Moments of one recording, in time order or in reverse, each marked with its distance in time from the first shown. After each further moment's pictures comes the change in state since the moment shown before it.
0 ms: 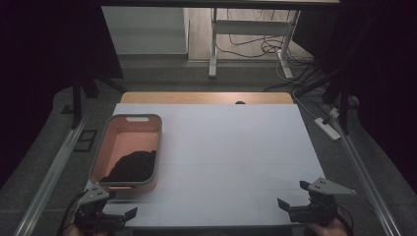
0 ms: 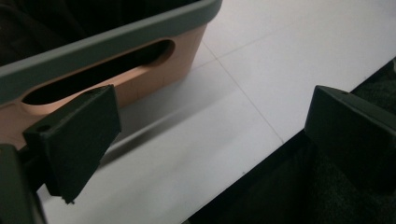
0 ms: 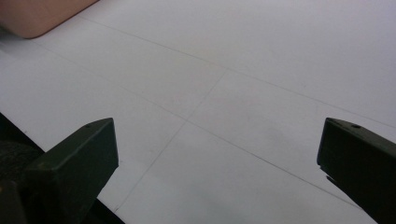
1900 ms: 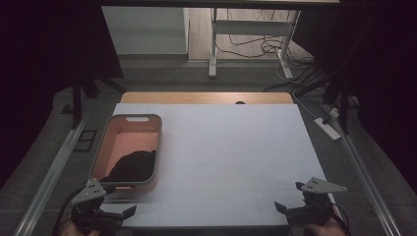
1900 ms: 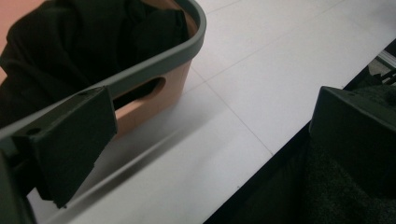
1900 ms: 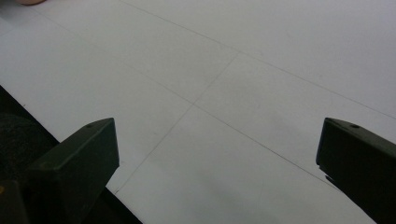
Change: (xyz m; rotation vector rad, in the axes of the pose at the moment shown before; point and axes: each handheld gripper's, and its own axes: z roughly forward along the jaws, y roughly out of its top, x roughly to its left) left arm 0.003 0.012 -0.011 -0.067 -0.045 0.072; right arm 0.003 0.002 0.008 0.086 0.023 -0.063
